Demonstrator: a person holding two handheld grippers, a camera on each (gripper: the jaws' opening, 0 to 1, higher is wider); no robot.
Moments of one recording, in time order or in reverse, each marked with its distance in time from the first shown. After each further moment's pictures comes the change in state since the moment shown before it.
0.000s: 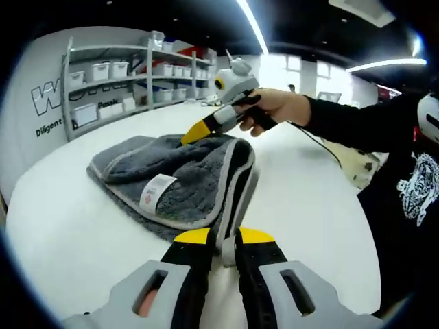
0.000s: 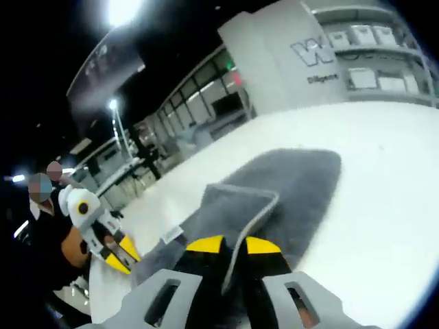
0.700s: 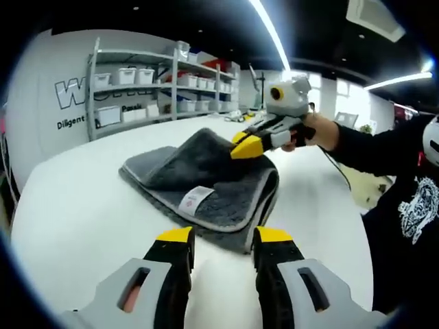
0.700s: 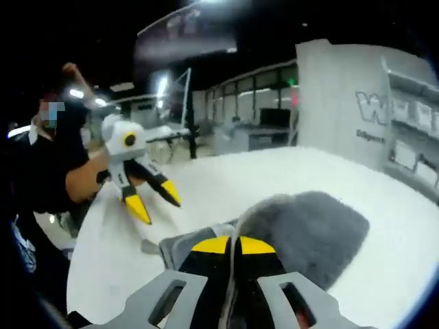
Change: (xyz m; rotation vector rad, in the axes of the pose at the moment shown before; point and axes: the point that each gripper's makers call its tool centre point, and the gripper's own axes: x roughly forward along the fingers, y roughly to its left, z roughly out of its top) left arm -0.040 0.032 0.013 -0.096 -0.101 0.123; right arm -0.010 0.084 -0.007 -0.561 0.014 0.108
